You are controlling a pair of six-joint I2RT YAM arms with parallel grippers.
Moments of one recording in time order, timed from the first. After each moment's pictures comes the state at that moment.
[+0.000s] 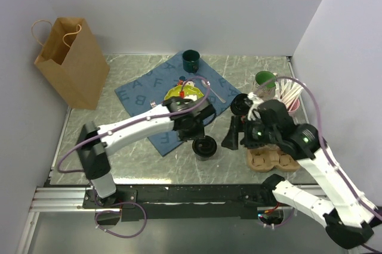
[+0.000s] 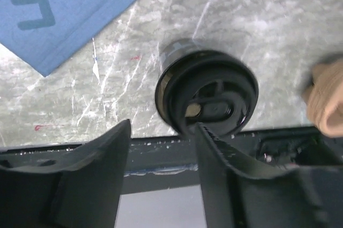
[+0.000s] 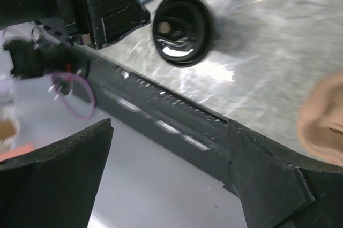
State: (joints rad) left arm -1.05 1.73 1.60 -1.12 -0.23 -1.09; right arm 0.61 0.84 1.12 -1.10 -0.21 0.55
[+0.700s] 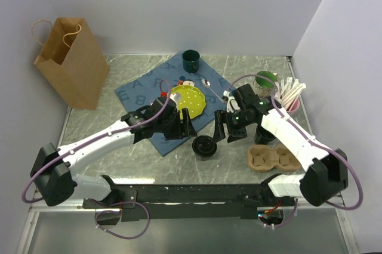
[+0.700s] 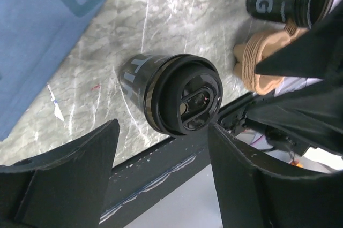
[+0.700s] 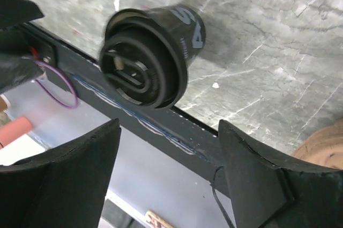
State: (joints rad) left arm -0.83 1.29 1.00 -0.47 0.12 -0.90; right arm 0.46 1.27 1.07 -0.98 -0.43 0.35
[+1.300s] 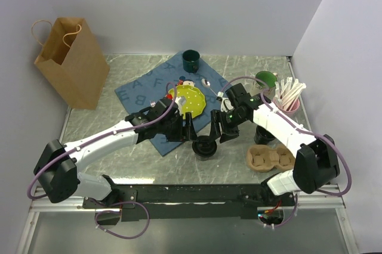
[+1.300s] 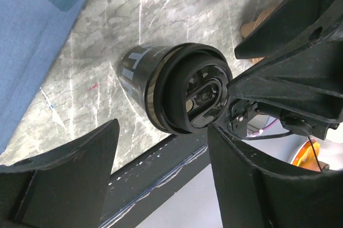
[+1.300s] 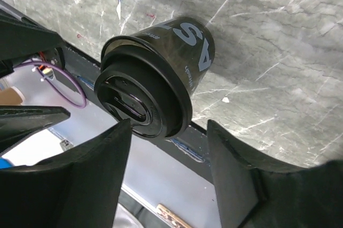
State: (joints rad) left arm -0.83 1.34 0.97 -0.41 0.21 -0.80; right arm 0.47 1.41 1.07 -0.90 -0.49 0.37
